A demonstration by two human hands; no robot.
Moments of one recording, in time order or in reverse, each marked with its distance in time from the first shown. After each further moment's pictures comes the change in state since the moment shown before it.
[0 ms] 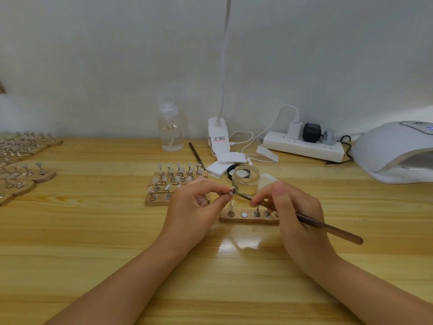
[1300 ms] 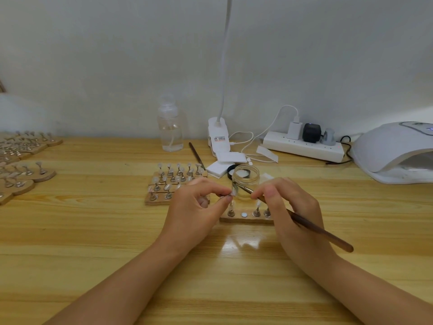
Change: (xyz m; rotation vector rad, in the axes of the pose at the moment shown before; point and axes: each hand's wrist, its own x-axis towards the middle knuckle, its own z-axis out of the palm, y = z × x) left_hand -0.001 0.003 0.000 0.023 -0.012 0.001; right_hand 0.002 -0.001 0.000 -0.080 0.006 -0.050
